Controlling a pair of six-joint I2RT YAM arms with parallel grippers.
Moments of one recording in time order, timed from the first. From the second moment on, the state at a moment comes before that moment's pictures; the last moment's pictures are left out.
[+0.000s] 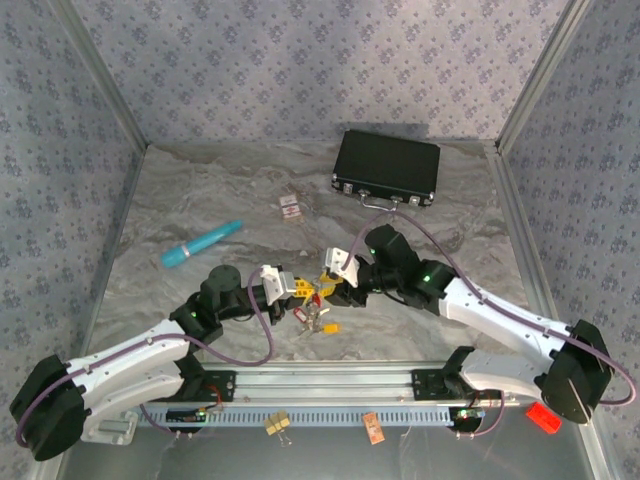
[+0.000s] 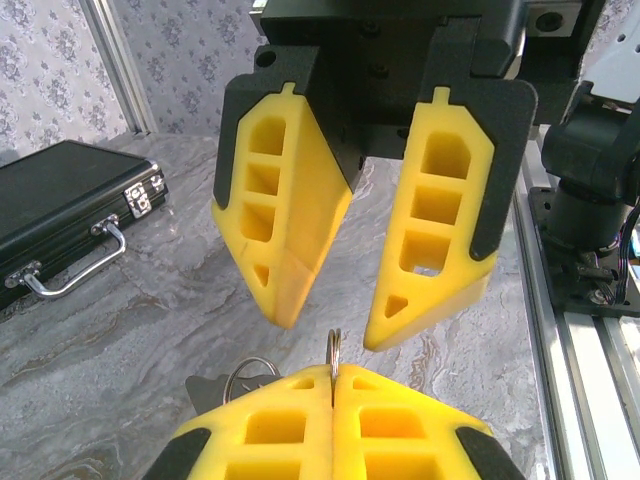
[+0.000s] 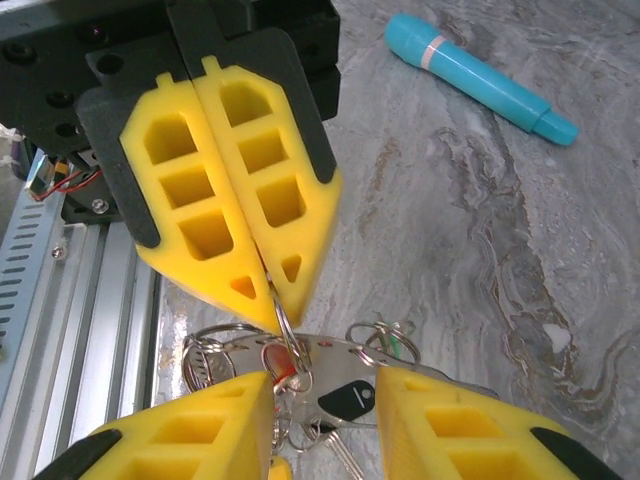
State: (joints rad) left arm -0.84 0.85 0.33 0.34 0.46 0.14; right arm 0.82 1.11 0.79 -0.29 -0.49 -0.37
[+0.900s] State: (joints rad) left arm -0.84 0.85 0.33 0.37 0.46 0.14; right arm 0.82 1.12 0.77 -0.21 -0.57 -0.32
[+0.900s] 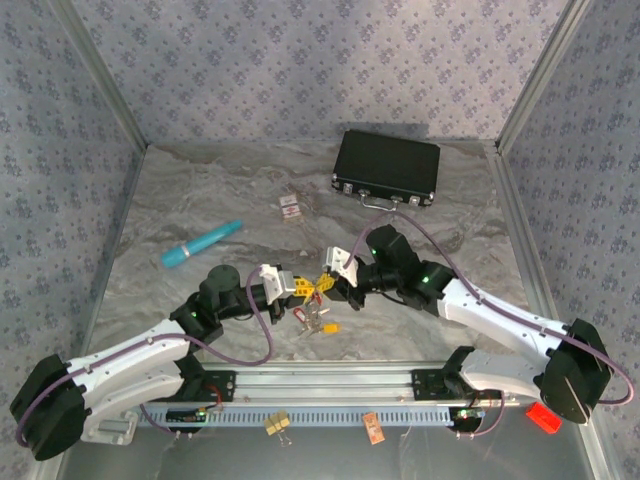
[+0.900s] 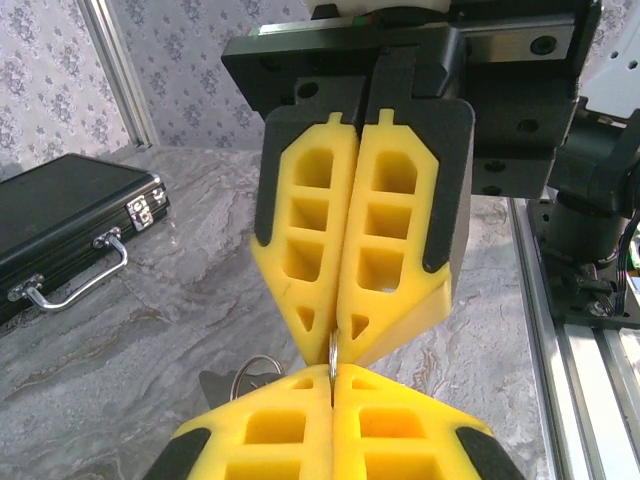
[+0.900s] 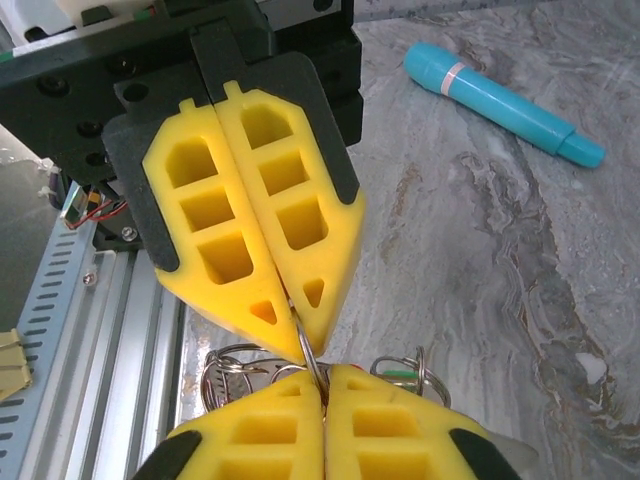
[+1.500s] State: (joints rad) left arm -0.84 0.83 0.41 0.17 0.43 0.21; right arm 0.90 1.21 1.01 -0.58 -0.39 -0.51
